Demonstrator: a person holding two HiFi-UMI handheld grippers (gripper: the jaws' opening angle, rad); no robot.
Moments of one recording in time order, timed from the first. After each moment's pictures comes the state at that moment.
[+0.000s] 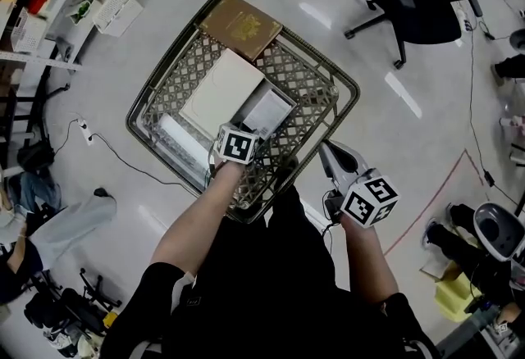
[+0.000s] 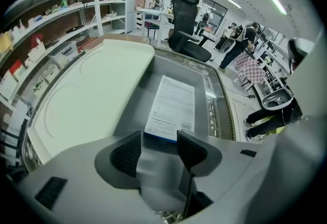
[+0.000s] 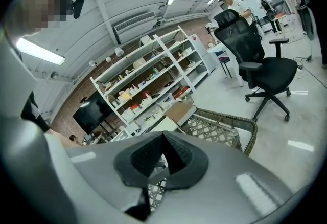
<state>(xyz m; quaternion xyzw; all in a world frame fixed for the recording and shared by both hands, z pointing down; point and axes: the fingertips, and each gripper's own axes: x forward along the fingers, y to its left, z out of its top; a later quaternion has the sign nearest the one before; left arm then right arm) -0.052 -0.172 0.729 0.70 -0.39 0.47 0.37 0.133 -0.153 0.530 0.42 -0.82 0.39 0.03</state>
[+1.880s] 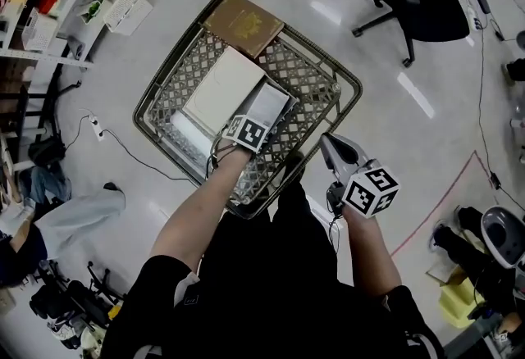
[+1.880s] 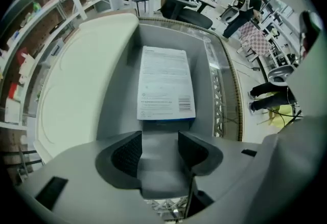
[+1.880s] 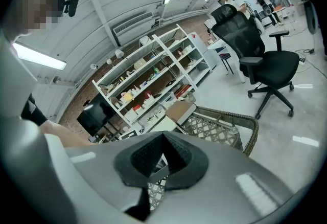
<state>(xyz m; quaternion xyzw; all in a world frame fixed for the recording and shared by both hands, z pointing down) -0.062 -0.148 0.751 0.63 -0.33 0.61 0.37 0.142 -0.158 0.543 0.40 -0.82 0.40 0.01</state>
